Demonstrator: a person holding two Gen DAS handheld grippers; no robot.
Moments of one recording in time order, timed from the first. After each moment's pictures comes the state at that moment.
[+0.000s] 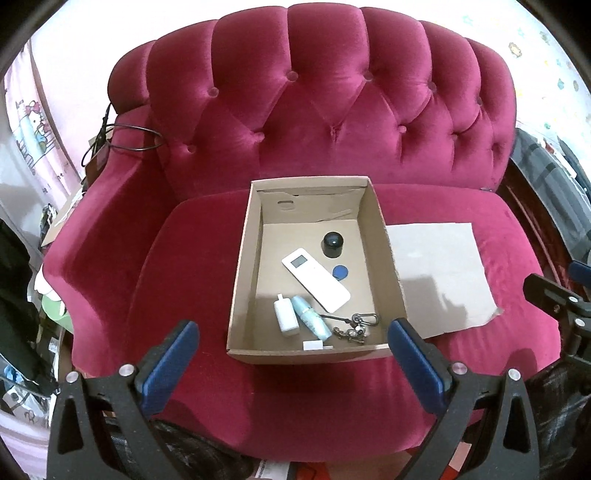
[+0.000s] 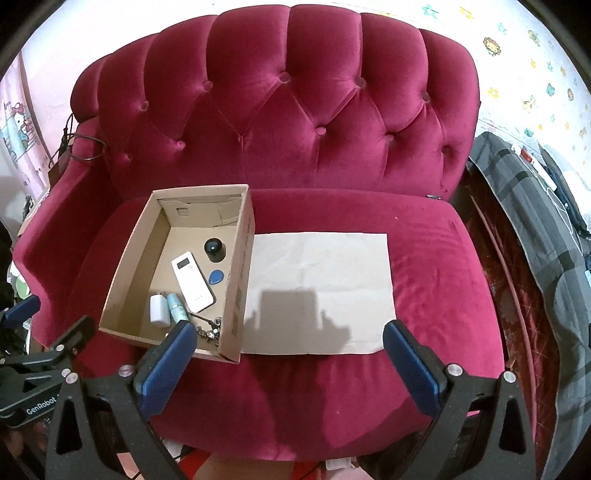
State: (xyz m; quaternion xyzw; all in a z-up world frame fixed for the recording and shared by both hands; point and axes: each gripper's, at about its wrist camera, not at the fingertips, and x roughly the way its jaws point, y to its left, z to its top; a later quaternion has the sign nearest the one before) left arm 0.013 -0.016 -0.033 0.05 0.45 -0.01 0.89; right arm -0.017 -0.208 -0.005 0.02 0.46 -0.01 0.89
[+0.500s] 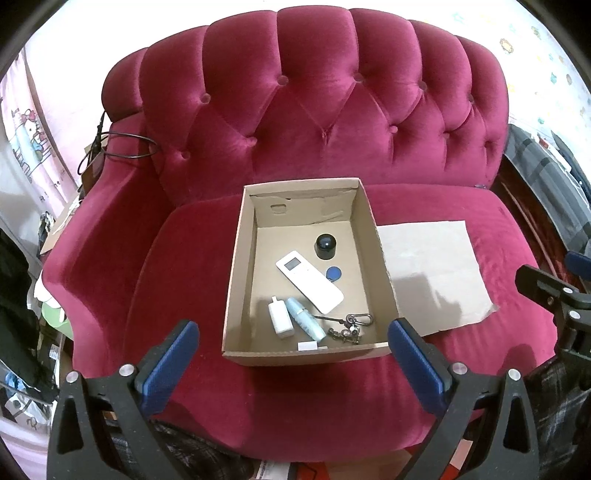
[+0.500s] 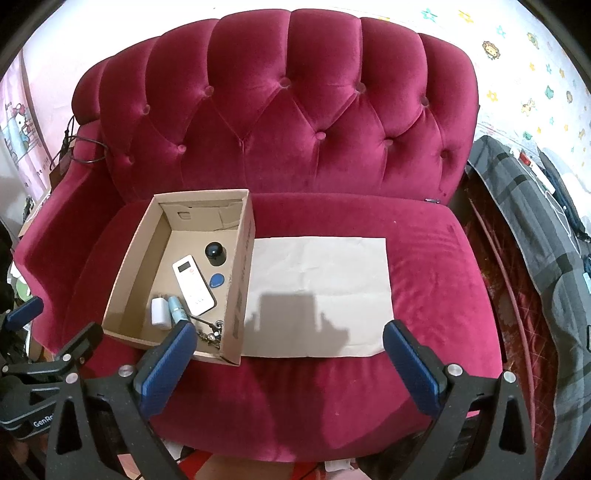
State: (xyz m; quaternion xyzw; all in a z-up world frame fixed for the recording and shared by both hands) left arm 0.009 -0.024 -0.030 0.06 0.45 -0.01 0.89; right arm -0.018 -0.208 -0.001 0.02 0.45 -0.01 0.89
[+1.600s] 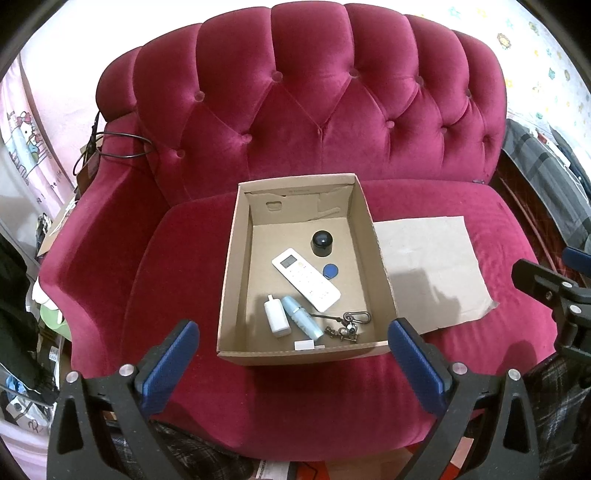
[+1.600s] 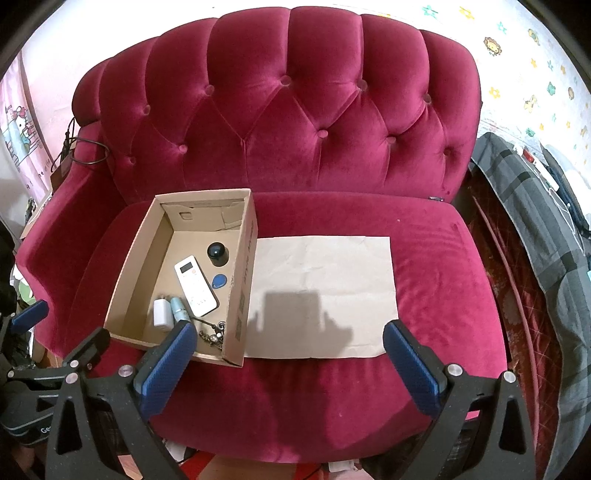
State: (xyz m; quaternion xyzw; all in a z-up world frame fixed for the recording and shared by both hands) left arm 0.013 -0.029 -0.033 0.06 0.45 -0.02 0.89; right arm -0.014 -0.213 -0.002 0.02 0.45 0.00 0.89
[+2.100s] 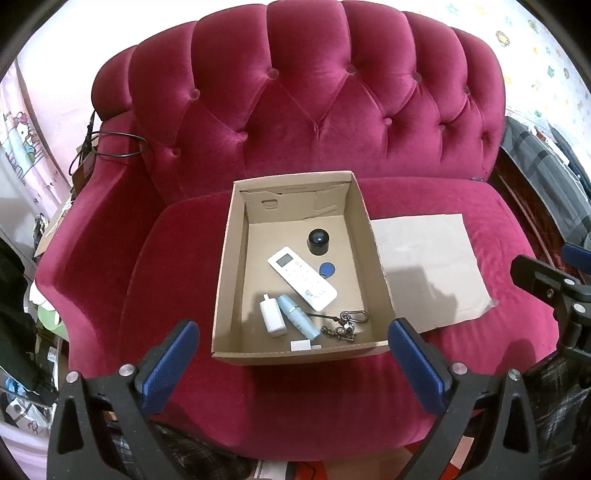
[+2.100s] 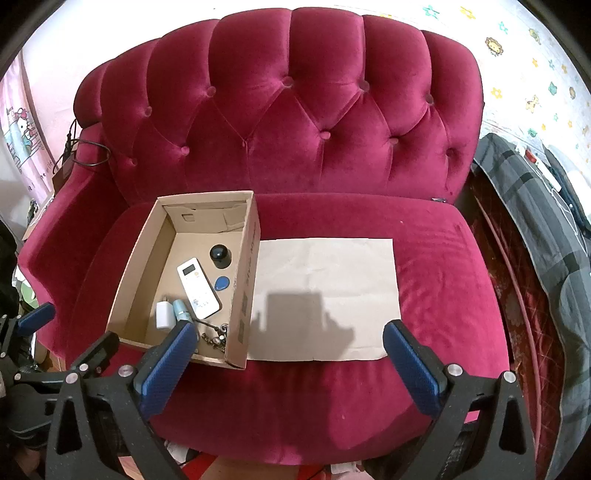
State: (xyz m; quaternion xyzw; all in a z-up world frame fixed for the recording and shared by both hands) left arm 0.015 -0.033 -0.034 0.06 0.46 -0.02 0.89; right arm -0.011 -0.209 -0.003 0.02 0.45 0.00 0.89
